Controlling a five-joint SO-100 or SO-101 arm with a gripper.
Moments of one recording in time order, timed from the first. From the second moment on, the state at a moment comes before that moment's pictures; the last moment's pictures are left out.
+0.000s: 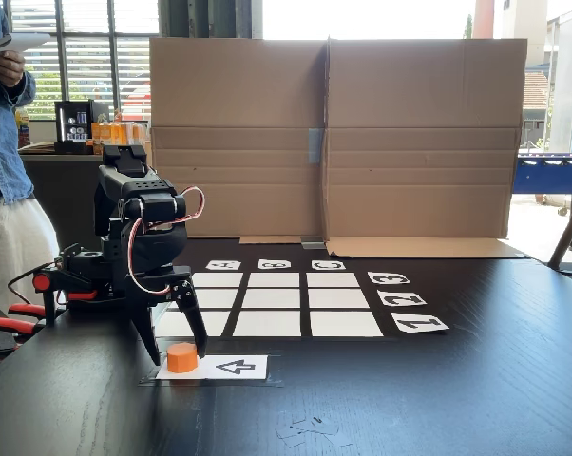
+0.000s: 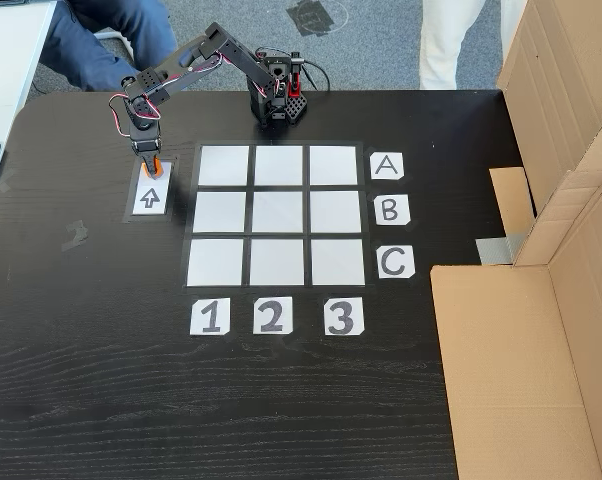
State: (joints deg) arm 56.2 53.6 65.4 80.4 13.9
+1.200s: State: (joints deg) arm 53.3 78.2 75.4 87.5 13.9
